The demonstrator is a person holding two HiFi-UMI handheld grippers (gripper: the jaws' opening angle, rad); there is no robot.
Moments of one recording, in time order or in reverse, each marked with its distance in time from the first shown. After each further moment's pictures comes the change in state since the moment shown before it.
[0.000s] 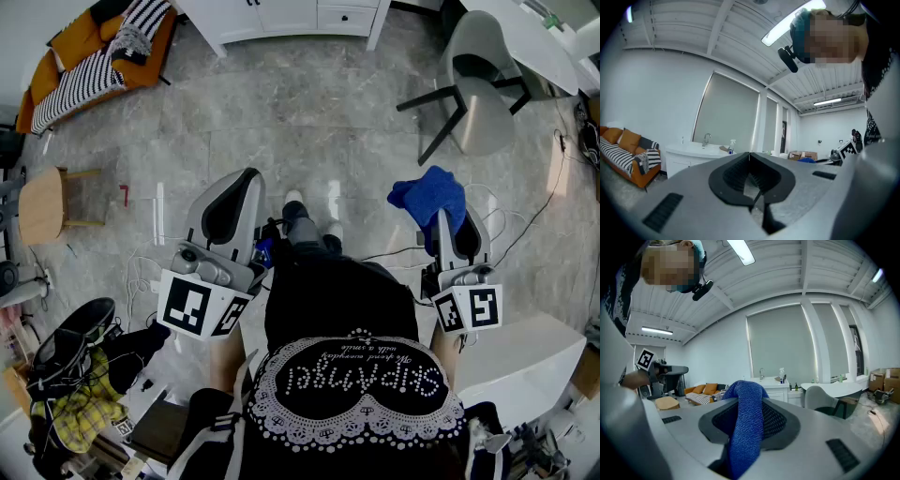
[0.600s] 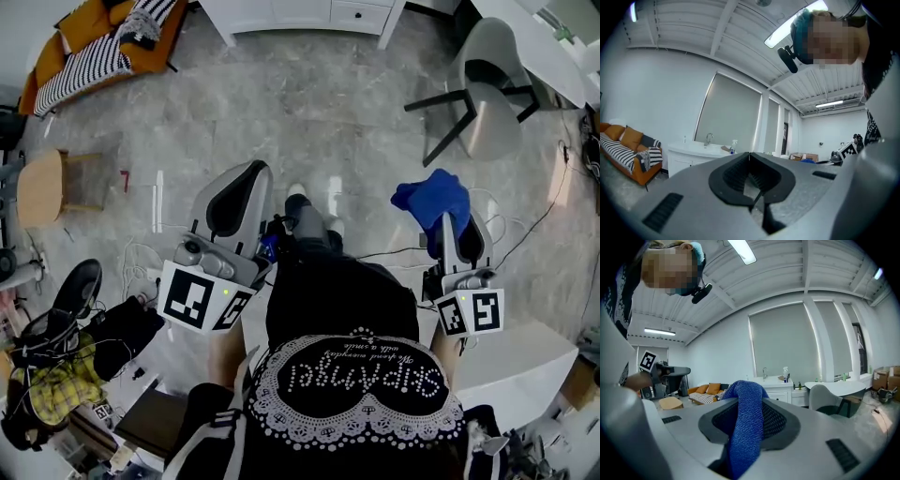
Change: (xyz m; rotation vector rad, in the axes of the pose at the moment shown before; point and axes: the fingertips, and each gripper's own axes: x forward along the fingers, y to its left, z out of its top) left arm -0.008 0.007 -0.001 -0.023 -0.008 0.013; right arm 0.001 0.012 -0.002 0.010 0.011 0.032
